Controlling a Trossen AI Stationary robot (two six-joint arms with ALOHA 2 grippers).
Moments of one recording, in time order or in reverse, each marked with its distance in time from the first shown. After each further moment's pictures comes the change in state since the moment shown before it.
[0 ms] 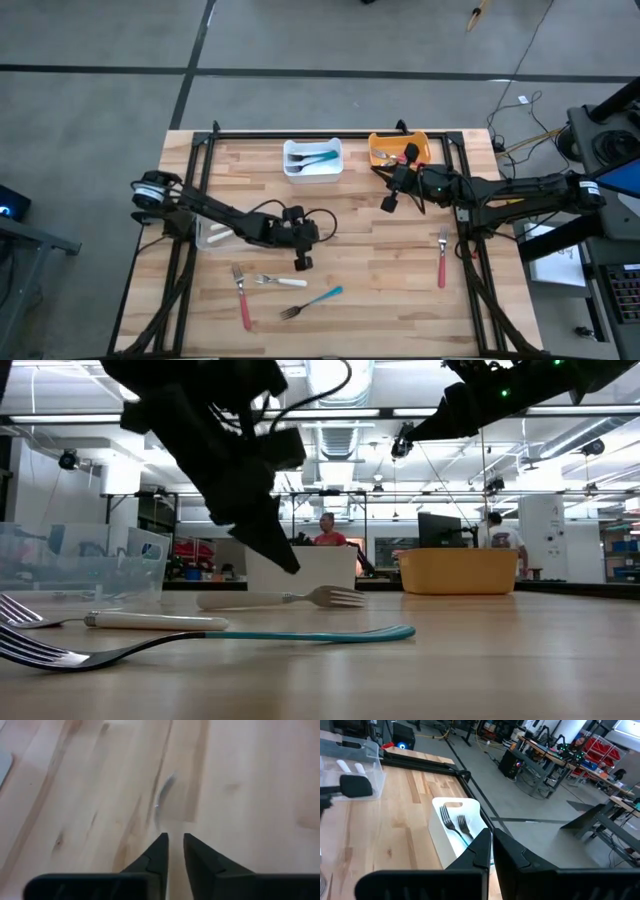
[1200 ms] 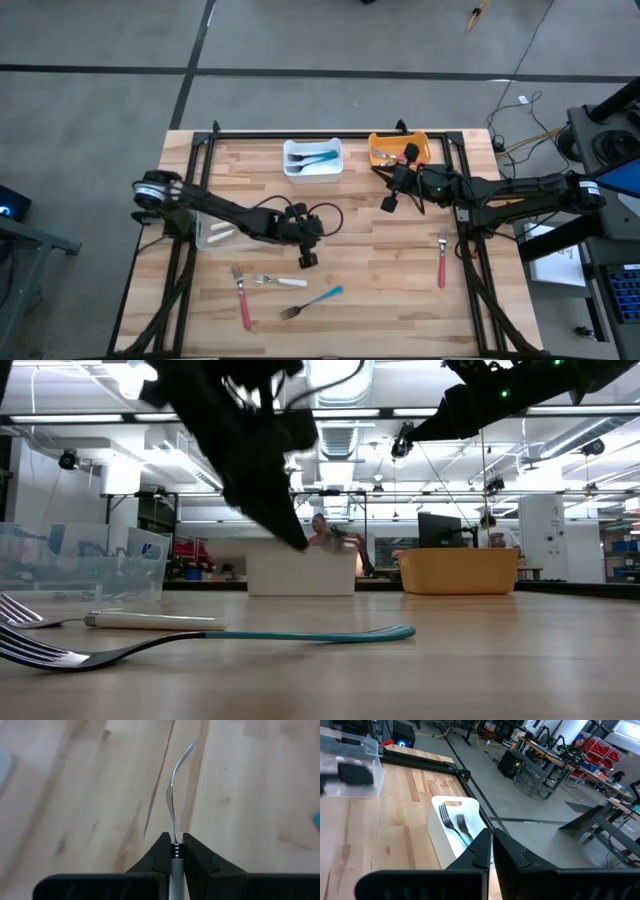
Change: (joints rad) left arm 0.022 -0.009 0.113 -0.150 0.055 -0.041; right arm -0.001 0.000 0.000 -0.002 0.002 -0.017
